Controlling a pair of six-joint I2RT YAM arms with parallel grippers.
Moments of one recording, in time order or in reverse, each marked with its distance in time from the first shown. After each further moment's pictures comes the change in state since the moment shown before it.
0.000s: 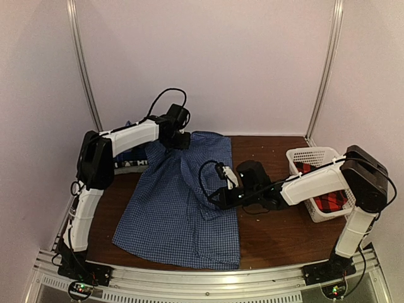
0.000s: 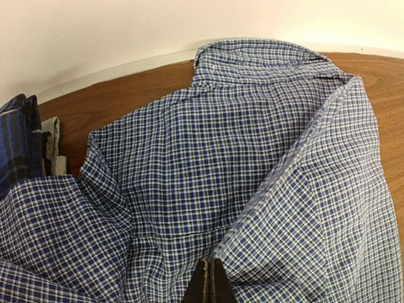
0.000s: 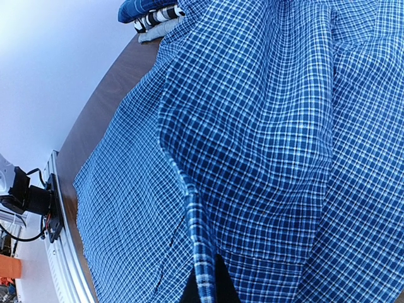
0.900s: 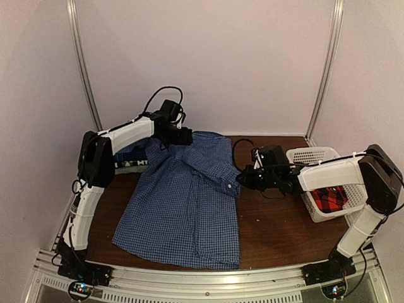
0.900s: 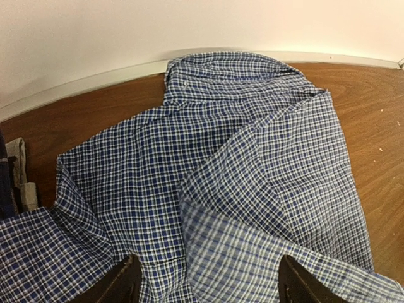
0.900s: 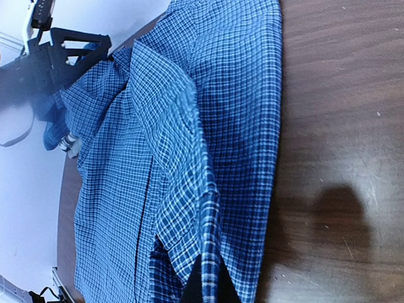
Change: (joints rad) left arm 0.072 0.066 0.115 0.002 0.227 0.028; right arm -0.211 -0.102 0.014 -0.155 0.164 0.274
